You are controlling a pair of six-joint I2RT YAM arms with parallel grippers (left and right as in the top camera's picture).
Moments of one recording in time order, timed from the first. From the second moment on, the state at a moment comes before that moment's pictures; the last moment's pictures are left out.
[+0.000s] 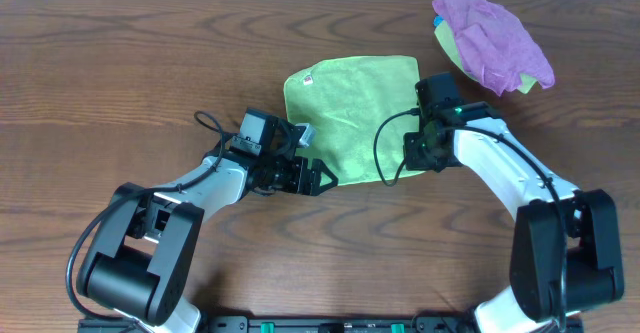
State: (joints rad) left arm -0.37 1.76 0.80 -0.15 0.75 -0.28; right arm 0.24 1.75 1.10 -0.77 0.04 0.22
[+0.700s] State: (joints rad) left arm -0.37 1.76 0.80 -0.18 0.64 -0.31; right arm 0.32 1.75 1.10 -0.75 0.04 0.22
